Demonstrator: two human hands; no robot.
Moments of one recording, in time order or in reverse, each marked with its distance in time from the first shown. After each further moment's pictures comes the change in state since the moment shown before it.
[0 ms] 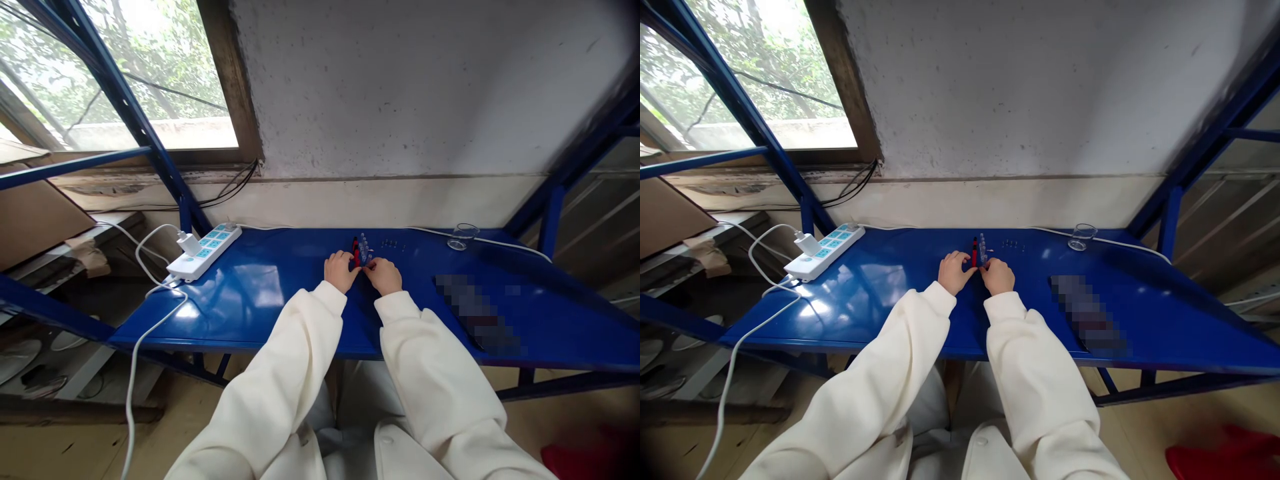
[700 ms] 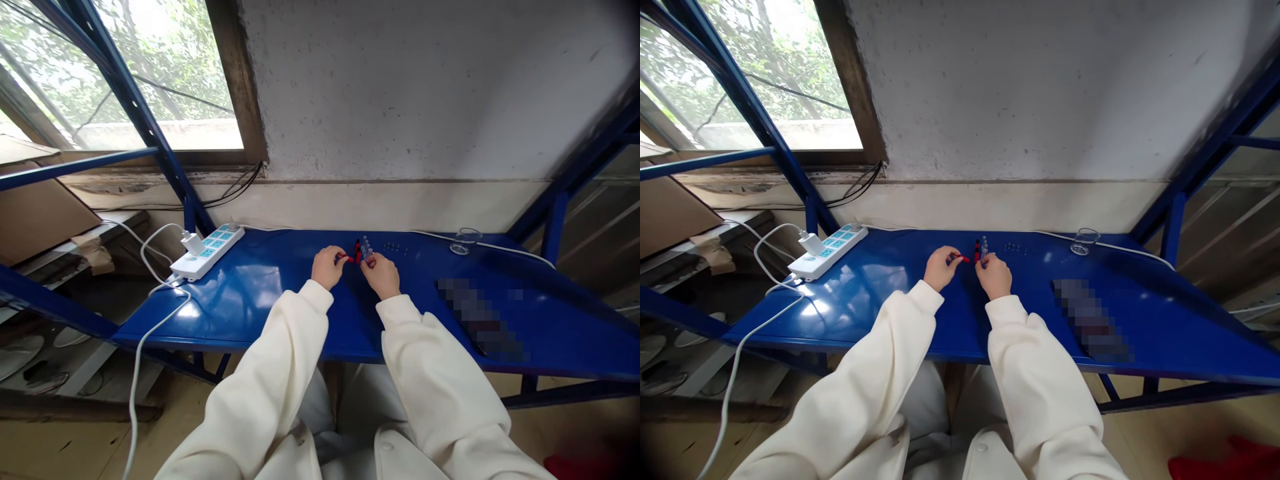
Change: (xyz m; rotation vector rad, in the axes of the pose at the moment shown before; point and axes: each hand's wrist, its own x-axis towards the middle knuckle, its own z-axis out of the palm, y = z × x) left_hand 0.007 -0.021 -0.030 -0.264 0.120 0.062; right_hand -0.007 -0.019 -0.008 0.104 0.116 -0.051
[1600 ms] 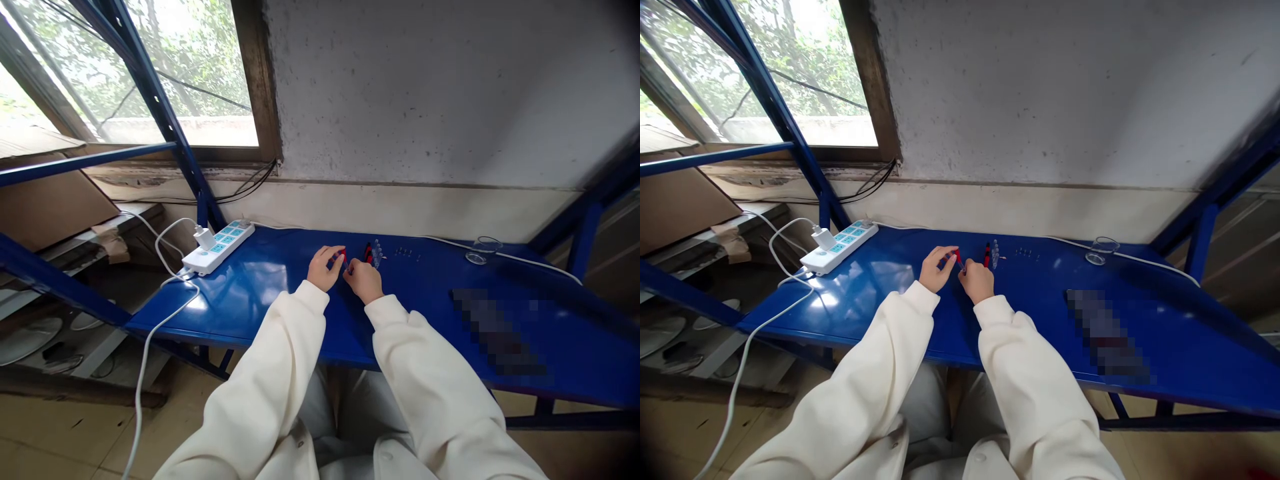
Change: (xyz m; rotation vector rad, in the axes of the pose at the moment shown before) left_hand -0.011 -0.020 -0.023 -0.136 0.187 0.149; right_hand -0.006 -0.046 0.029 -0.247 -0.172 -0.241
